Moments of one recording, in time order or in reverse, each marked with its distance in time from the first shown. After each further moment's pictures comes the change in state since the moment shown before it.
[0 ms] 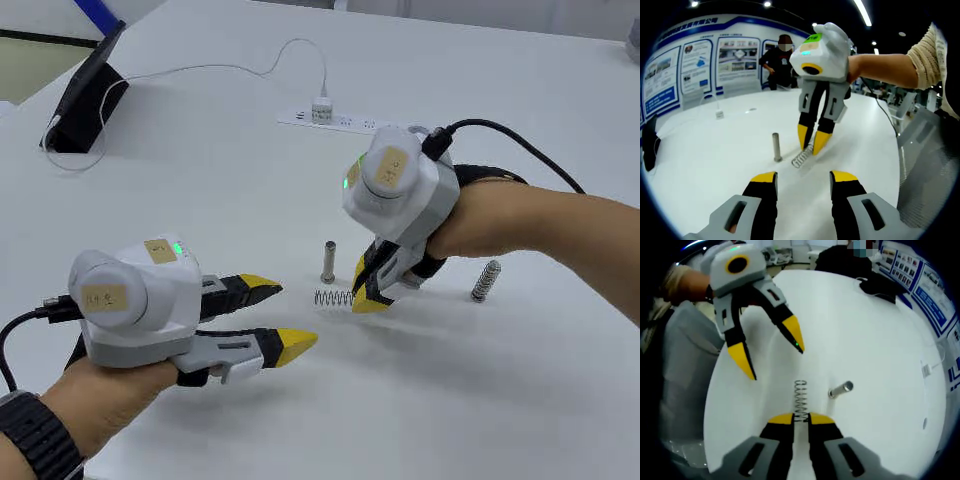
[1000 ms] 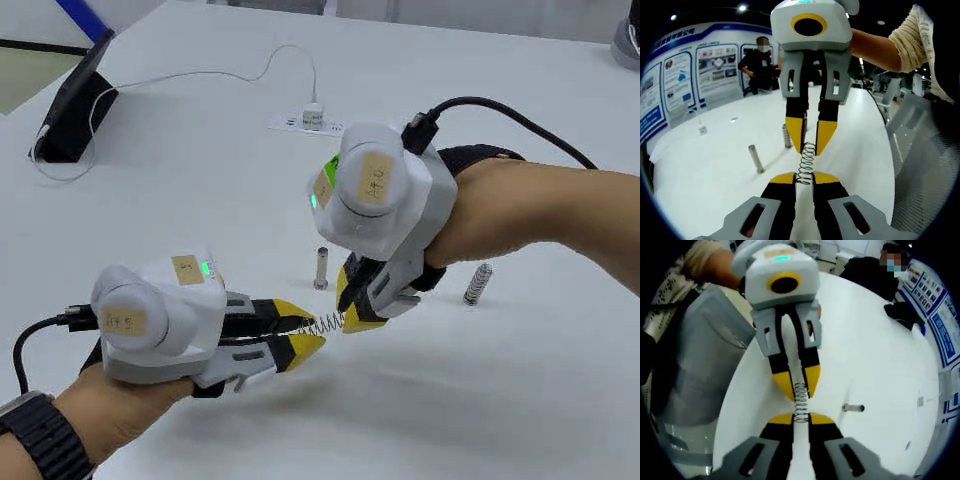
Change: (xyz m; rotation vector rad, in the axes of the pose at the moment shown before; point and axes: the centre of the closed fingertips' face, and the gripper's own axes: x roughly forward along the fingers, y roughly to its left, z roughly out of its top) left arm 0.012 -0.028 0.008 0.141 0.014 -0.112; right arm -0.028 0.036 0.029 -0.196 0.046 0.032
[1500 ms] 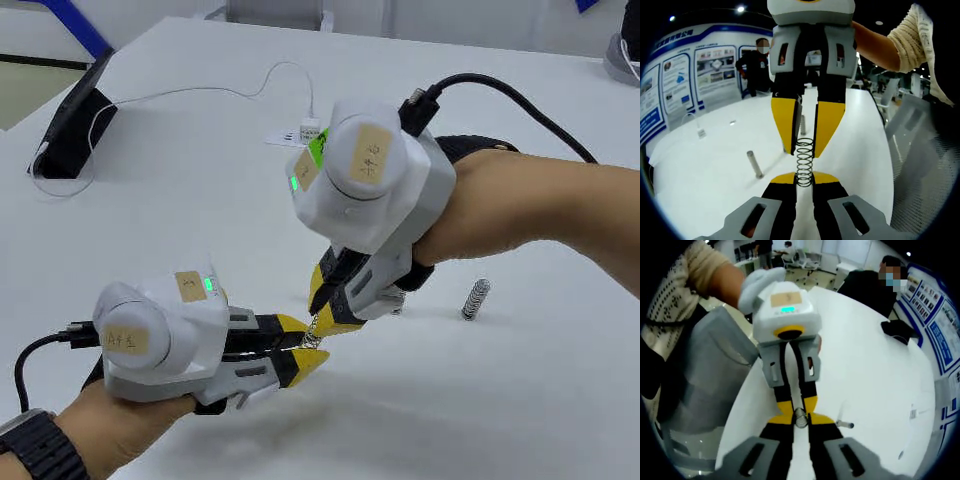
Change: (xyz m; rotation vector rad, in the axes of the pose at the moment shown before) left arm 0.002 -0.002 0.009 0.010 -0.014 -0.011; right arm -0.020 0.000 0.039 -0.030 -0.092 -0.020
